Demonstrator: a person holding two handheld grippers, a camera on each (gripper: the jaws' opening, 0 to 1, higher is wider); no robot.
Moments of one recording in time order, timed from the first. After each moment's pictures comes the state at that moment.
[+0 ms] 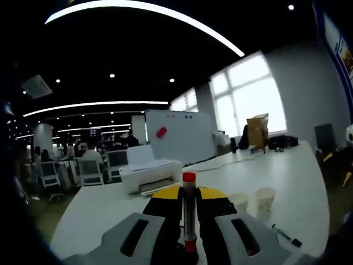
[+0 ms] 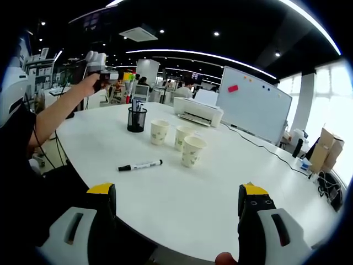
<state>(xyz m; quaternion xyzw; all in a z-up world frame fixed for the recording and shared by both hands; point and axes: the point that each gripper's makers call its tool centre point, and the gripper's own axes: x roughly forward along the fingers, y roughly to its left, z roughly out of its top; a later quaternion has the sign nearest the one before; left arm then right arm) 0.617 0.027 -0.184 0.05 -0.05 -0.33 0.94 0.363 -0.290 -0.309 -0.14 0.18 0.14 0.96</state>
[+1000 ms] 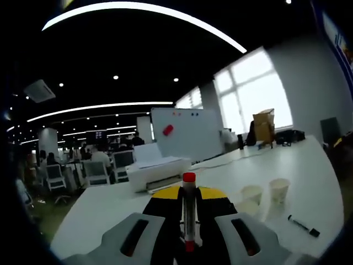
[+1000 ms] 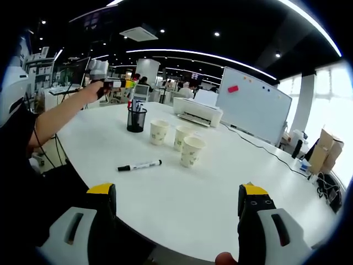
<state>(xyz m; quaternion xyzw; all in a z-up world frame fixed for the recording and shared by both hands) 0.645 0.037 -0.212 0.06 -0.06 -0.30 0.95 0.363 -0.291 -0.307 -0.14 0.18 0.14 0.96</state>
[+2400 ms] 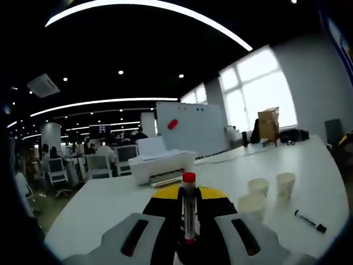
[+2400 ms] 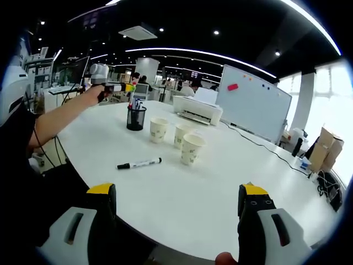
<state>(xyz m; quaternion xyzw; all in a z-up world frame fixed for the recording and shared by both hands) 0.659 0.045 -0.237 0.05 -0.04 -0.29 0.96 0.363 -0.292 -0.312 -0.14 0.18 0.14 0.96</state>
